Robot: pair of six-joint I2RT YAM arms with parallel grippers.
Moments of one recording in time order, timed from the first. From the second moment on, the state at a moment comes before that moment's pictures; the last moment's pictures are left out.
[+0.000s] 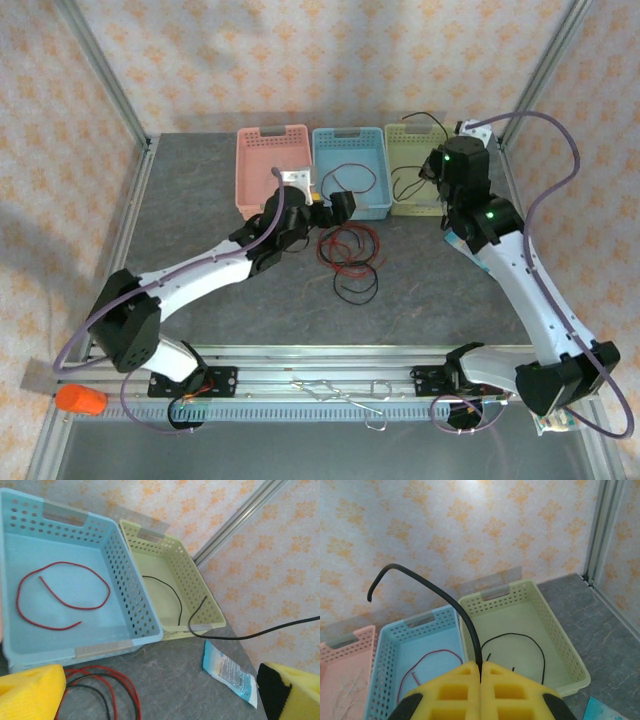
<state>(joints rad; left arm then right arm) -0.69 1.50 1.05 0.16 -0.10 -0.66 0.35 1.20 1.34 -0.49 0.45 0.39</state>
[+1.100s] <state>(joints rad) -0.69 2.02 1.73 0.01 0.08 -0.60 0.07 1.99 1.99 -0.42 0.24 0.46</state>
